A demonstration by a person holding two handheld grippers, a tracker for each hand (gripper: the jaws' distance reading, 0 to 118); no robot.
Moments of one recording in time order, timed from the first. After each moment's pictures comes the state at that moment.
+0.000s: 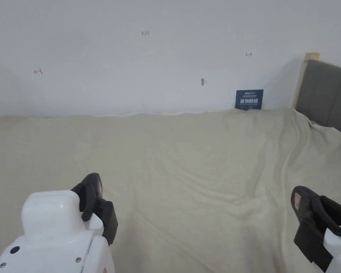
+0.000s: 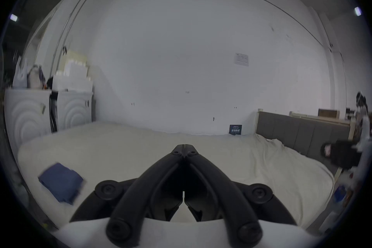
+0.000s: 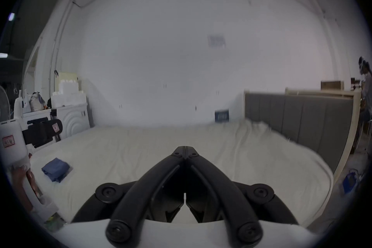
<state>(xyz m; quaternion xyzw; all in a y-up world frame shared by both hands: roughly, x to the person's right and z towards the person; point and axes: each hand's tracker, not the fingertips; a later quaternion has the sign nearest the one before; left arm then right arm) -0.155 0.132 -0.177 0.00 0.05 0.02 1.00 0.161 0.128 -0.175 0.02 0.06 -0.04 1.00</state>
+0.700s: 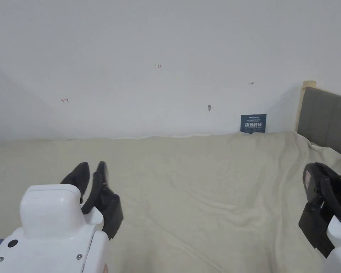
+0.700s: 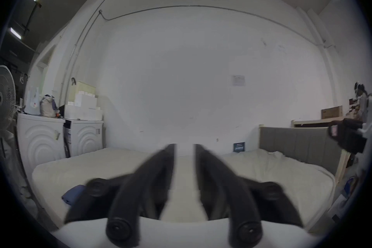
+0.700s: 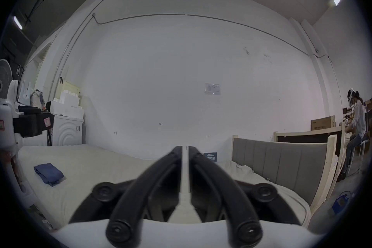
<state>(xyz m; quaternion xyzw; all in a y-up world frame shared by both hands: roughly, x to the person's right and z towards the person) -0.143 0.174 -0.074 0.10 0.06 0.00 0.99 0.163 0.165 -0.086 0.14 0.03 0.01 0.99</state>
